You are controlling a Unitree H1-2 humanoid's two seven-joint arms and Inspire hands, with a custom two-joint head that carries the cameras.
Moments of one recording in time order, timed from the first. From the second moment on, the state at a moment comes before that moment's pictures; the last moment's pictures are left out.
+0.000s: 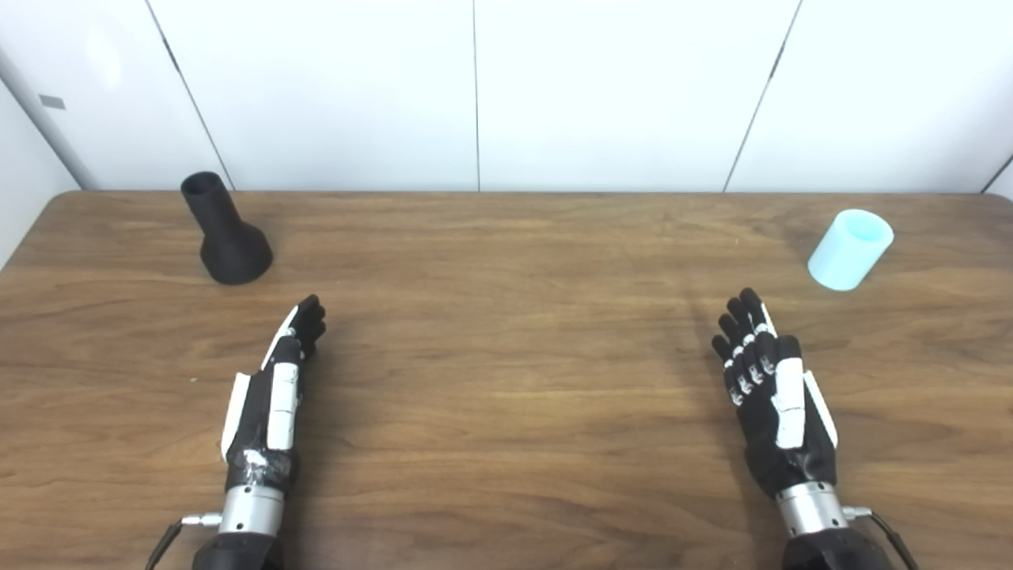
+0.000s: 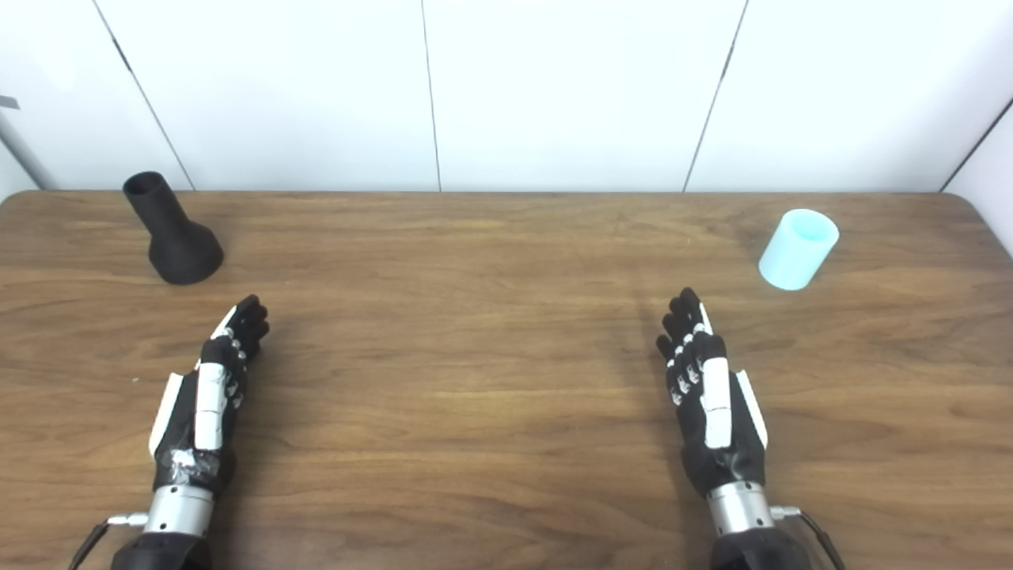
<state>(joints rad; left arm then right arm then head) 0.10 0.10 0.07 -0.16 -0.04 -0.04 -0.04 0.13 -0.08 -0.06 -0.15 0.25 -0.07 0.10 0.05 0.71</state>
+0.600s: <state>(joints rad) 0.08 0.06 0.06 -0.11 0.02 -0.14 -0.03 0.08 -0.11 -0.08 -0.06 0.26 -0.17 0.16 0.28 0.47</state>
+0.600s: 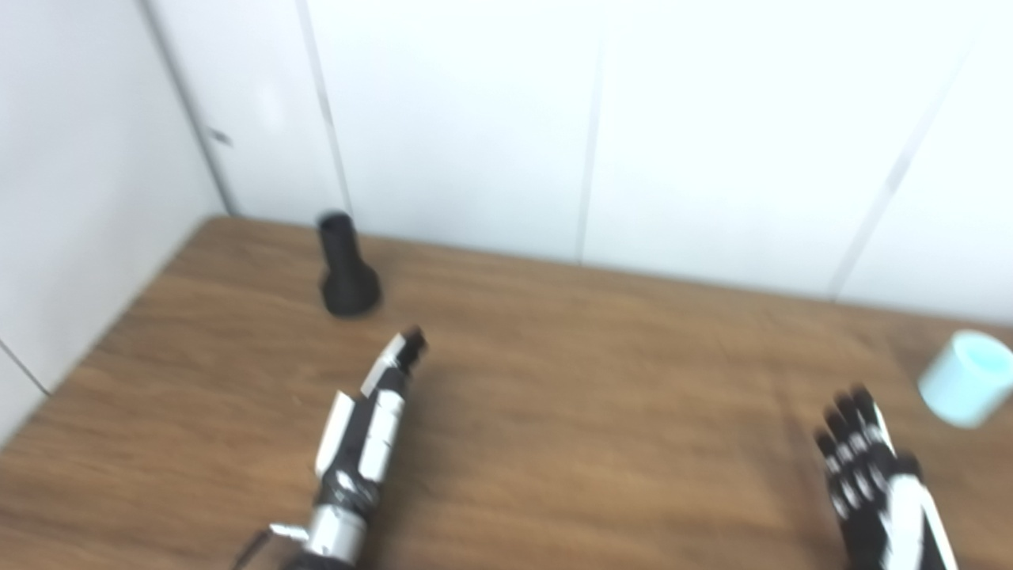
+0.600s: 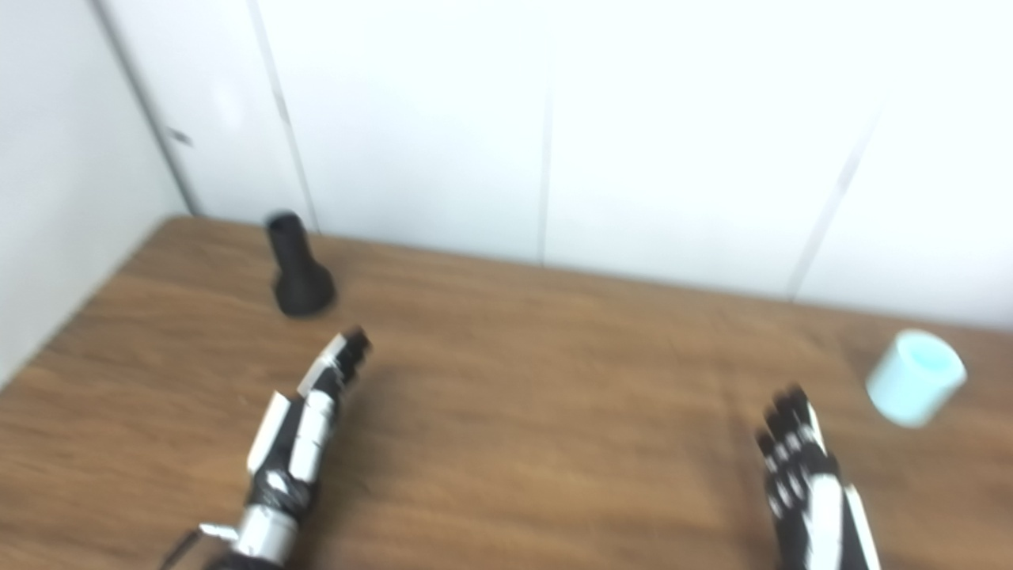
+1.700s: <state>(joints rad) -0.04 0.08 0.21 -0.01 0.10 -0.22 0.16 0.06 -0.12 -0.08 -0.04 0.27 -0.17 0.17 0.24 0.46</state>
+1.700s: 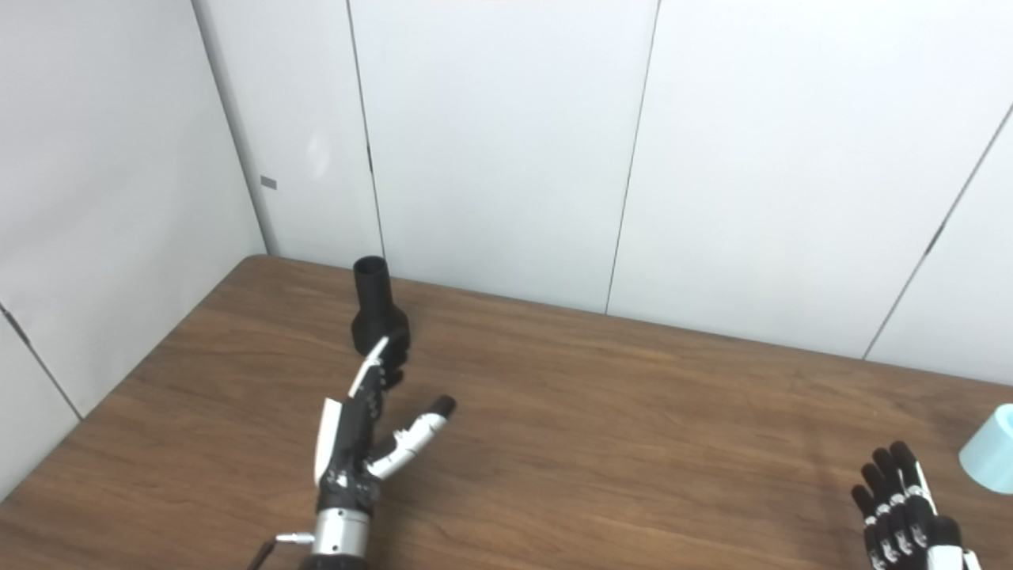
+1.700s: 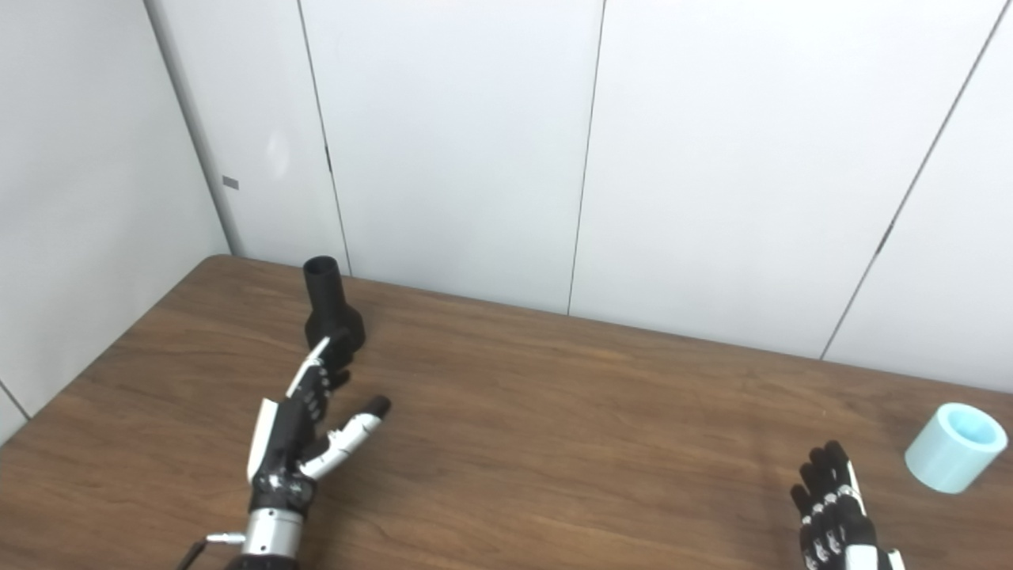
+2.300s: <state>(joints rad) -0.23 0.22 0.32 0.25 0.11 -0.17 0.27 0.05 -0.12 -0.08 -0.04 0.28 -0.17 0.18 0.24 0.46</state>
